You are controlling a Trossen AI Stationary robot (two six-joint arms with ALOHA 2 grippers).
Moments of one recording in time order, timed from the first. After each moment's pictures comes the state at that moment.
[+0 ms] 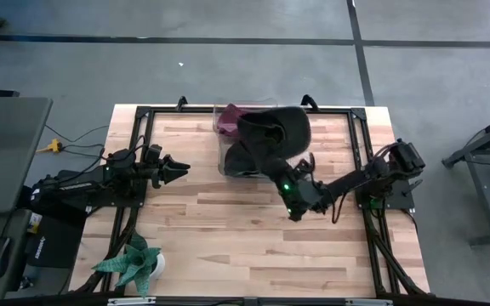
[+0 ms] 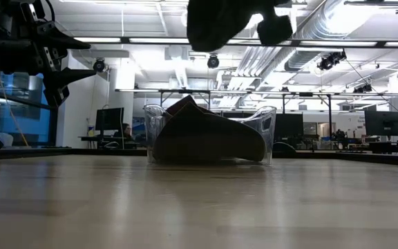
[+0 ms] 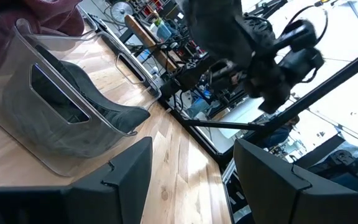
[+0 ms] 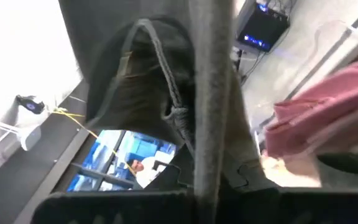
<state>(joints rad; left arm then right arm) 0.22 0.02 0.01 0.04 0.16 -0.84 0.33 1.71 1.03 1.00 1.48 0.96</state>
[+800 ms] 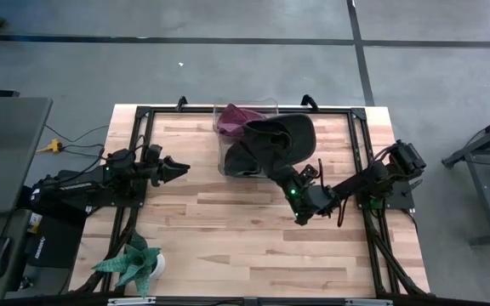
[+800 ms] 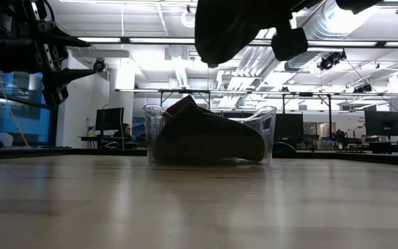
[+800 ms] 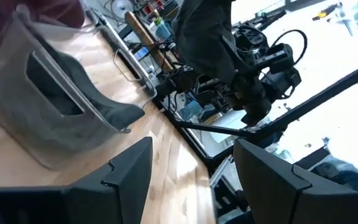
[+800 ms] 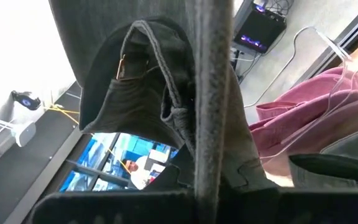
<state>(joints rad) 0.22 0.02 0.02 0.05 0.16 -0.93 0.37 1.71 0.90 1.19 1.50 0.88</state>
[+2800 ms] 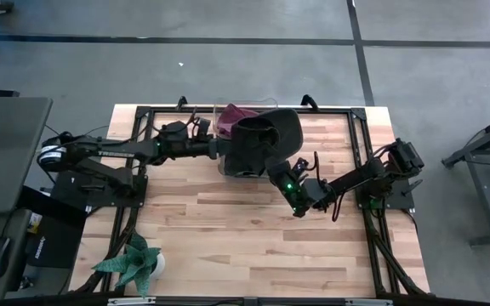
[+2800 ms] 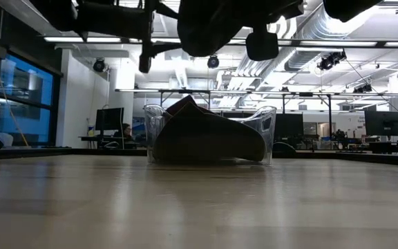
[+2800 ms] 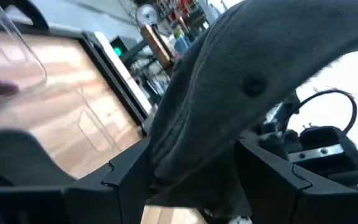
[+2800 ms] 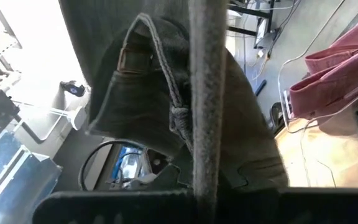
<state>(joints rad) 0.22 1.24 0.69 0.55 0.08 -0.96 0.30 1.72 0.90 1.19 1.24 1.09</state>
